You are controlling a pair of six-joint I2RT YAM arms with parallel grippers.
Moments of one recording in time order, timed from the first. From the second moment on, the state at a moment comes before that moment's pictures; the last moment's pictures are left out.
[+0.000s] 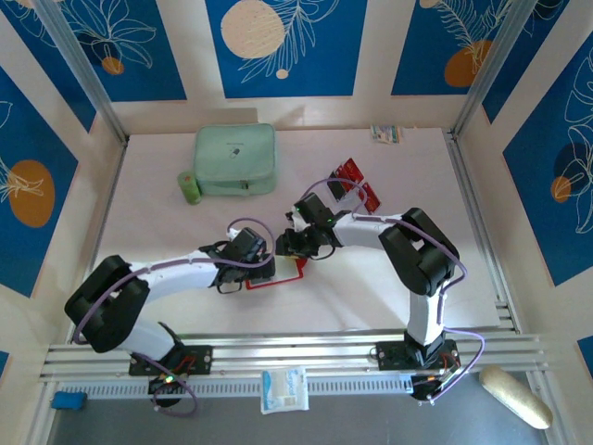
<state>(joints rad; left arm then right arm) -0.76 1.45 0.66 -0.33 -0.17 -0.76 0.69 1.89 1.07 -0.20 -0.50 0.67</state>
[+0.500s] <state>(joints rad) -0.76 1.42 0.66 -0.34 -0.18 -0.76 0.68 1.89 1.06 -0.19 -0.50 0.67</state>
